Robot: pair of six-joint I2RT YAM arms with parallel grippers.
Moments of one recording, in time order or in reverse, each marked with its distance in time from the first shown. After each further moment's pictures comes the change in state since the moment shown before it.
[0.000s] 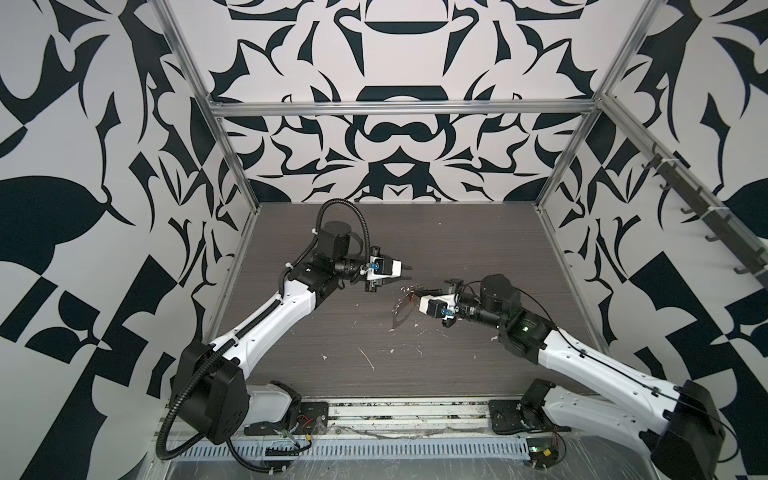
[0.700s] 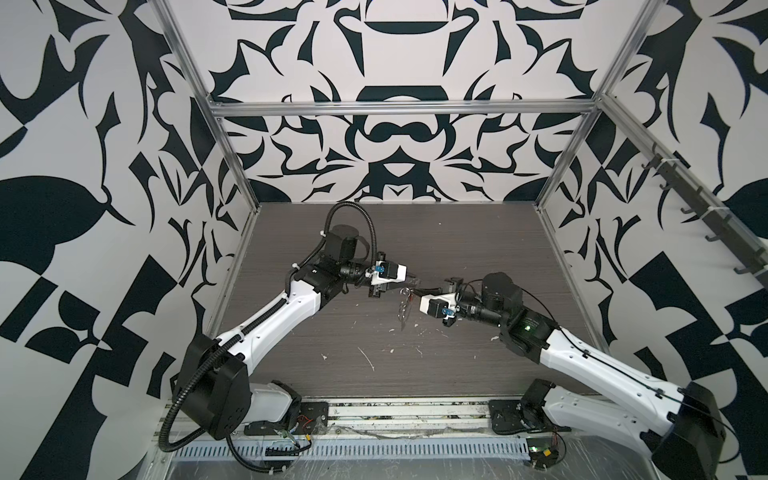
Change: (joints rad) left arm -0.036 0.025 -0.019 -0.012 0.007 -0.024; right arm 0.000 -0.006 0.030 -0.021 -0.013 -0.005
